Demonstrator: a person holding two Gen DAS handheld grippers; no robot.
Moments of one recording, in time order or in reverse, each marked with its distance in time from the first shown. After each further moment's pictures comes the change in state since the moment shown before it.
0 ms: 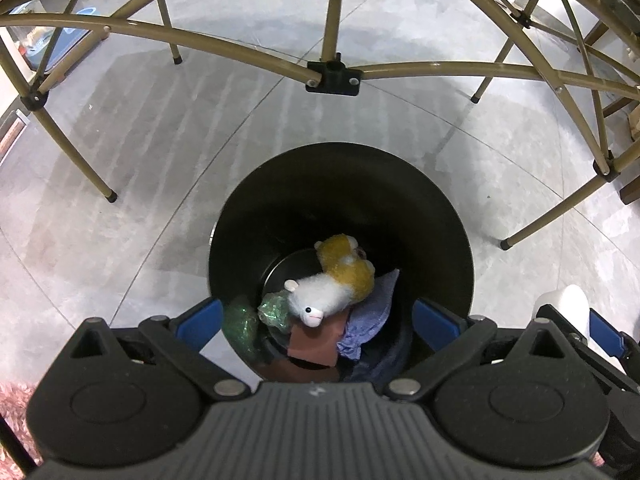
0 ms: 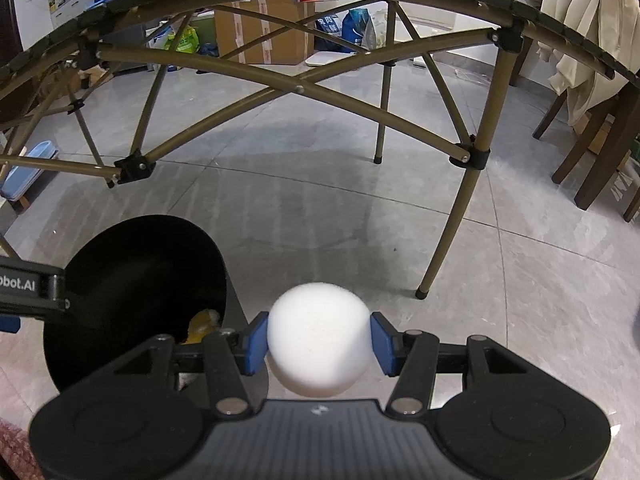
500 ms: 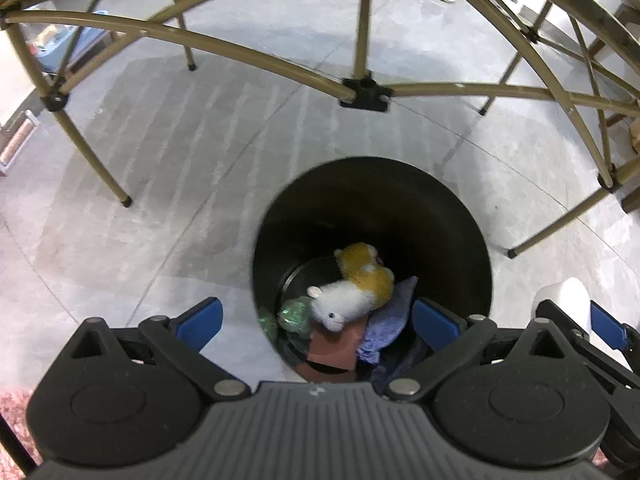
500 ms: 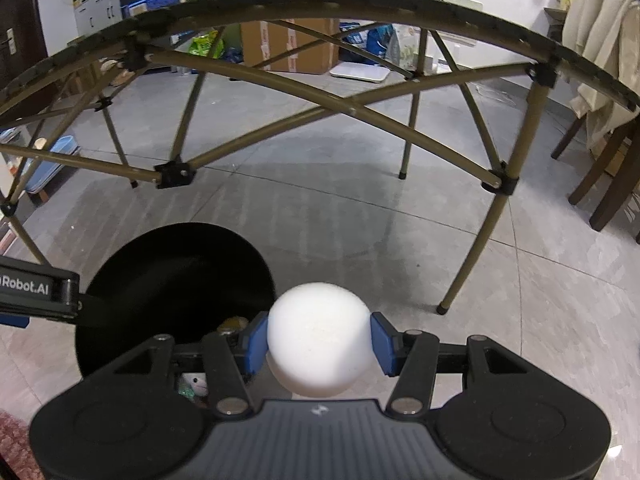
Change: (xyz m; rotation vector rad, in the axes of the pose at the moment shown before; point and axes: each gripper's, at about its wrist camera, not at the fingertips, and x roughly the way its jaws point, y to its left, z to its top) left arm -0.015 0.030 -0.002 -0.015 -0.031 0.008; right arm -0.014 0.032 0.007 -0.053 -0.027 0.040
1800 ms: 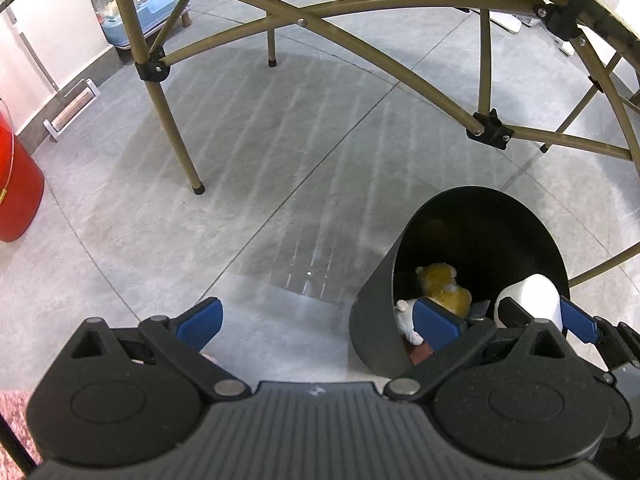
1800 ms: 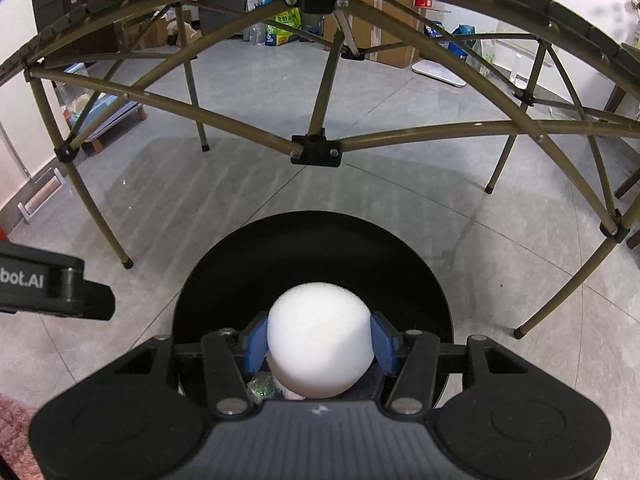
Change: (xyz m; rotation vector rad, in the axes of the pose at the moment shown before) left arm -0.009 0.091 -0.002 -0.129 -0.019 0.089; right arm 0.032 0.120 0.009 -0.162 0.053 0.104
